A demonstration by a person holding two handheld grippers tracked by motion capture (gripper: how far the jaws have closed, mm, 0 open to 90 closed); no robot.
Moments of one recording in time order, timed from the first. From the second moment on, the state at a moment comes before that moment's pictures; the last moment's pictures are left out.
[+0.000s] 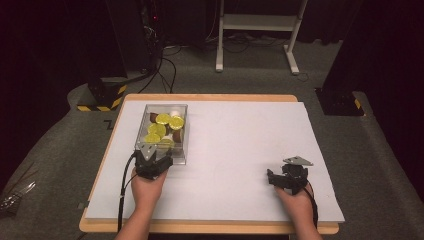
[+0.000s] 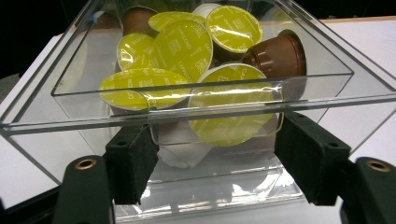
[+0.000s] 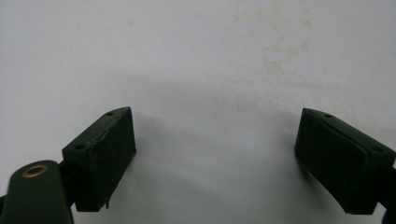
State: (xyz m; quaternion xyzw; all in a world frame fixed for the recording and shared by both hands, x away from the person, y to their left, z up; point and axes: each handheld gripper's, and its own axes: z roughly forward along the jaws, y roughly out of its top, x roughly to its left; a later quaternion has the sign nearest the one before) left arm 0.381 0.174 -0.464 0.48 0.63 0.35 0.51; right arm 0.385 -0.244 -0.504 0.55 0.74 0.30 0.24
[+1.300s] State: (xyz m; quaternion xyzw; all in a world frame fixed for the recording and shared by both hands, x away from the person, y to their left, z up) left arm 0.378 0.170 -0.464 0.47 0.63 0.36 0.50; right arm 0.385 -0.243 -0.504 0.55 0.74 0.30 0.24
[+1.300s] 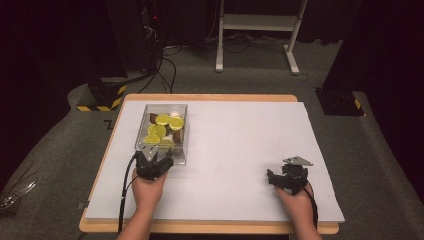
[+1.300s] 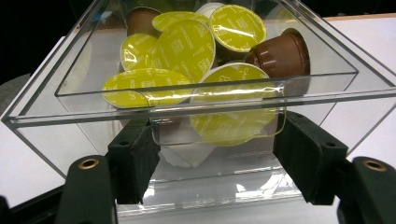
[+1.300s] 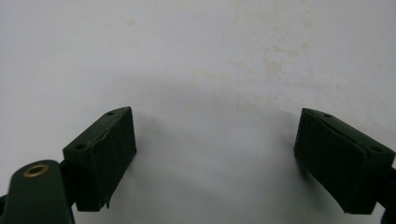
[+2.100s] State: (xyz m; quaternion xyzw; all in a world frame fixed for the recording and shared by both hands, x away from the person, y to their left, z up) left arm 0.365 0.170 -0.464 0.47 0.63 0.36 0.50; right arm 0.384 -0.243 -0.504 0.55 0.74 0.30 0.24
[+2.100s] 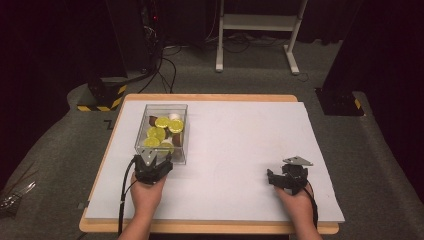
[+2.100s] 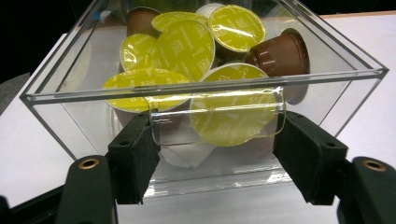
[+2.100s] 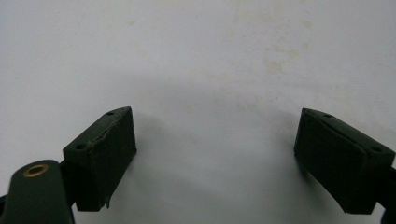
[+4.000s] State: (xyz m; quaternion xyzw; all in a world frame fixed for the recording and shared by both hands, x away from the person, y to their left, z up) left arm 0.335 0.171 -0.465 0.48 0.62 0.36 0.51; right arm 0.384 -0.243 -0.504 0.55 0.74 0.30 0.24
